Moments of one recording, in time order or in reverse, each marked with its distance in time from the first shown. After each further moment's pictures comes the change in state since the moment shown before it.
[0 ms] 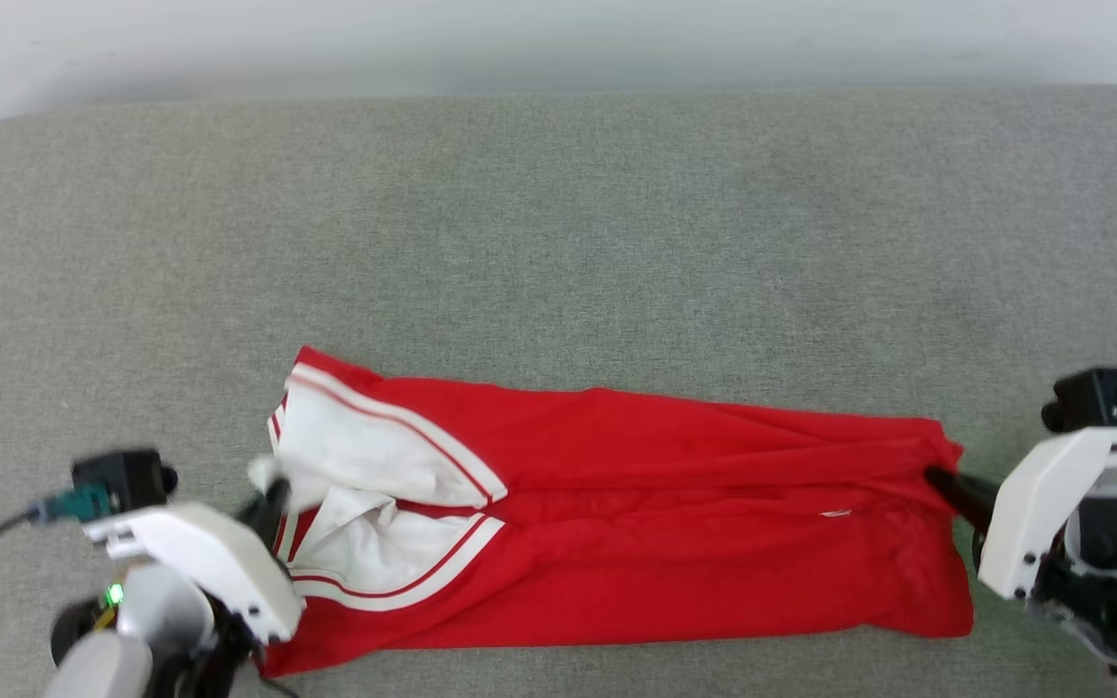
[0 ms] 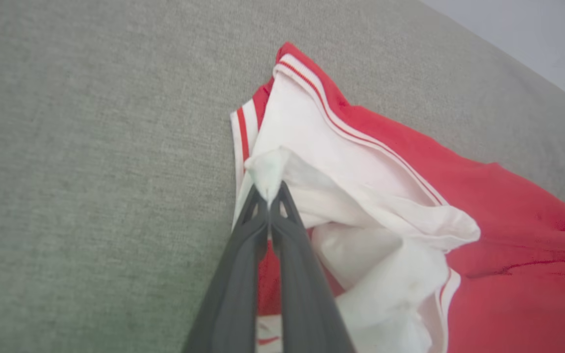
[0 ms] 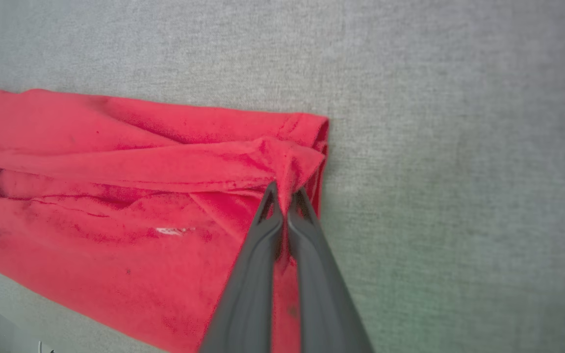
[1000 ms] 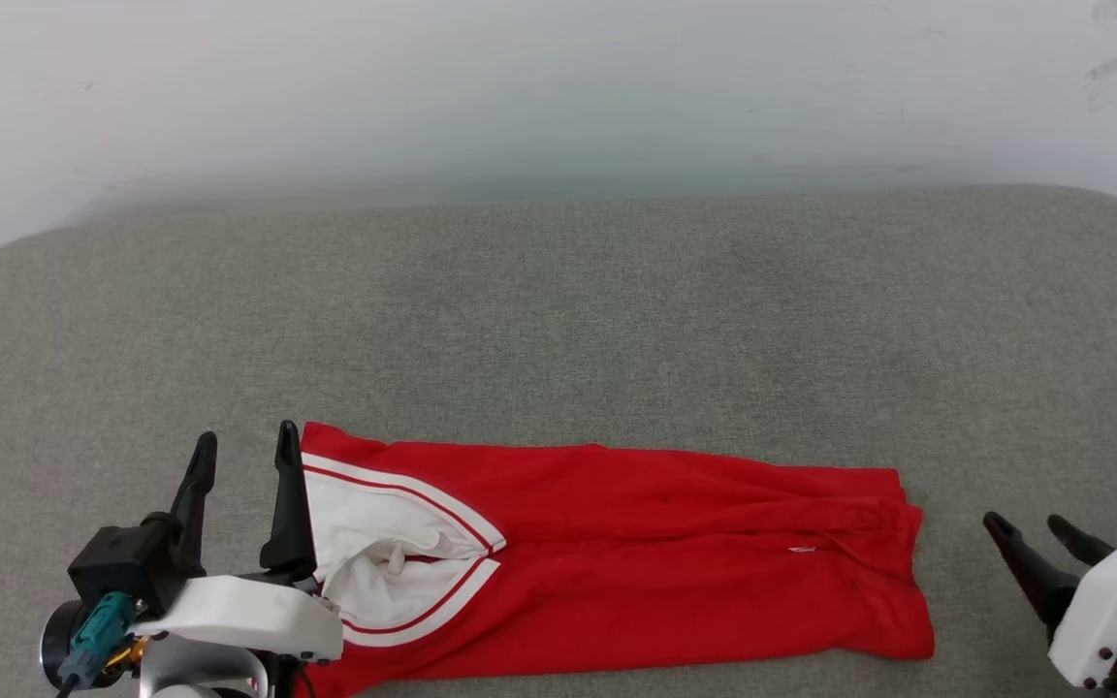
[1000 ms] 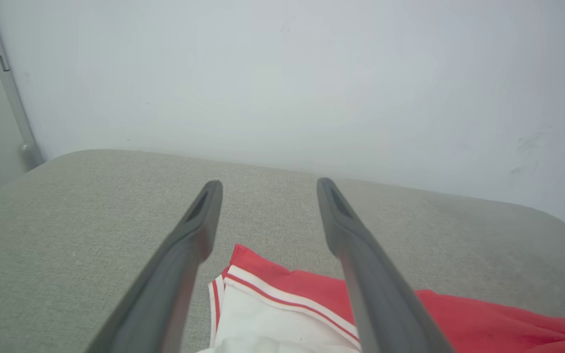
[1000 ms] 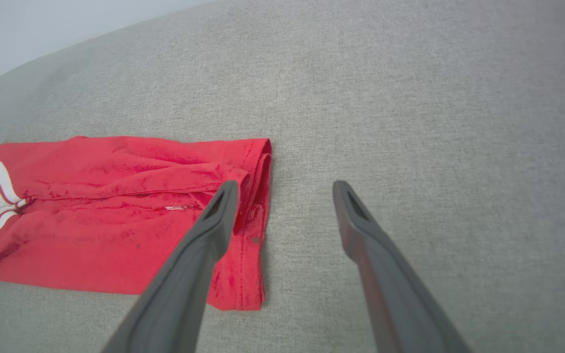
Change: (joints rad) left arm 0.145 -0.091 -0.029 -0.142 0.265 0.113 -0.487; right arm 0.284 0.040 -0.171 -0.216 -0.109 0.000 -0.153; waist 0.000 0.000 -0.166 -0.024
